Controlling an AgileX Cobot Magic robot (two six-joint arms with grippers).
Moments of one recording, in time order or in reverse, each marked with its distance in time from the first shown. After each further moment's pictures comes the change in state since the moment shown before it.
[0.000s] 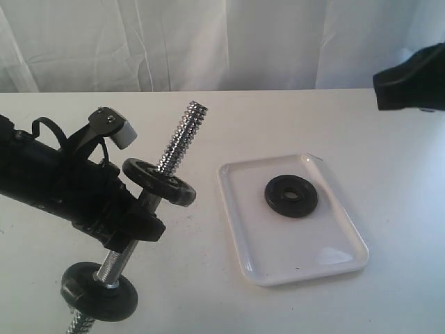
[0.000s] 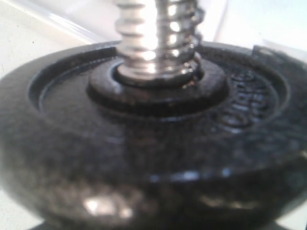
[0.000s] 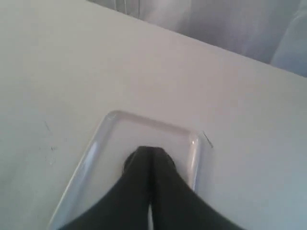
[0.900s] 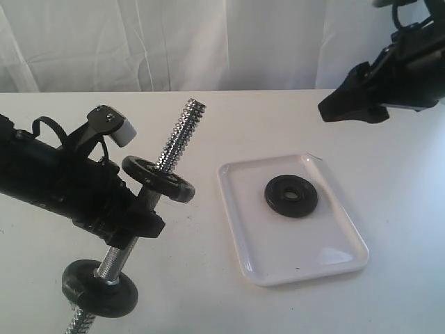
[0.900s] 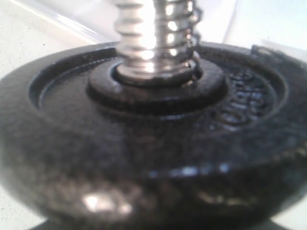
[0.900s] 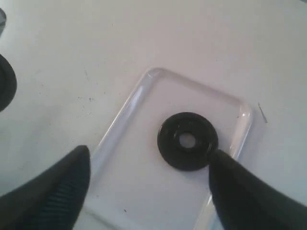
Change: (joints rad) left arm 0.000 0.000 0.000 -0.002 -0.027 -0.006; right arm 0.000 0.261 -0.197 0.000 0.273 -0.053
